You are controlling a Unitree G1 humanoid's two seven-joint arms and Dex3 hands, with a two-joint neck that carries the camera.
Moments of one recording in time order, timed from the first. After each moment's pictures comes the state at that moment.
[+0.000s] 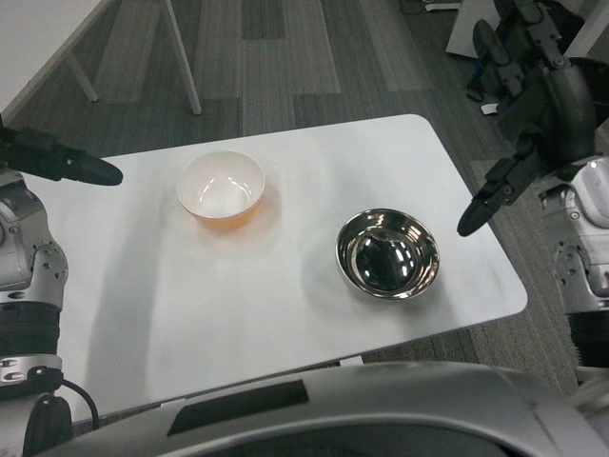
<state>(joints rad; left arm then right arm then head) -0.49 0.18 0.11 0.29 -0.33 -0.81 -0.02 0.10 -0.52 -0.44 -0.24 0.56 -0.16 0.26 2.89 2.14</state>
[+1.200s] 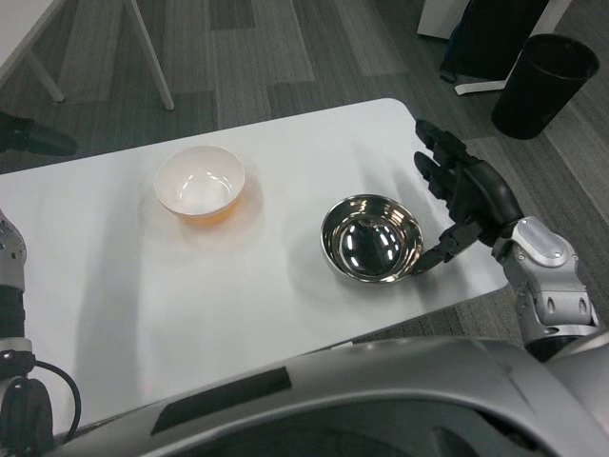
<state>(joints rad) -0.60 0.20 0.13 0.32 -0.33 -0.74 -0.03 0.26 -0.30 -0.48 -0.12 0.31 0.02 0.50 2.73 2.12</state>
